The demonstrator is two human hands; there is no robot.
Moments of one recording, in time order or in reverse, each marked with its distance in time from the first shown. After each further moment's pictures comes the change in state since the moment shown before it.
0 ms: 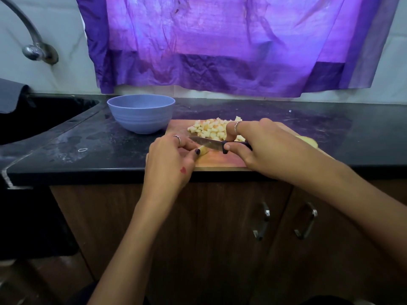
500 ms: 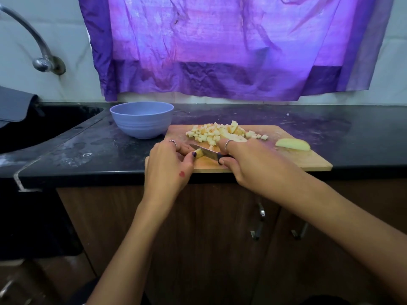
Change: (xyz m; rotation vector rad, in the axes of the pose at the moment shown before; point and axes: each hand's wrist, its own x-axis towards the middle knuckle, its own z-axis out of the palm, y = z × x) left_hand -0.005 0.004 0.004 0.041 0.072 0.005; right_hand -0.015 -0.003 0.015 -0.061 -0.011 -0.043
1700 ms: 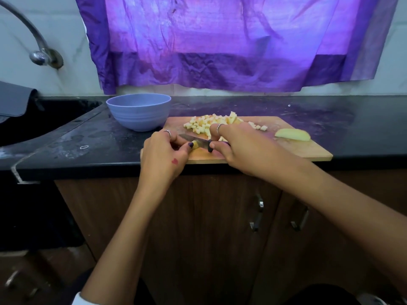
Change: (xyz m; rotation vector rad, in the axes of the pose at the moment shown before) left_hand 0.002 0.001 -0.003 -0.014 -0.054 -0.019; right_hand 0.018 0.004 0.007 0.187 0.045 -0.022
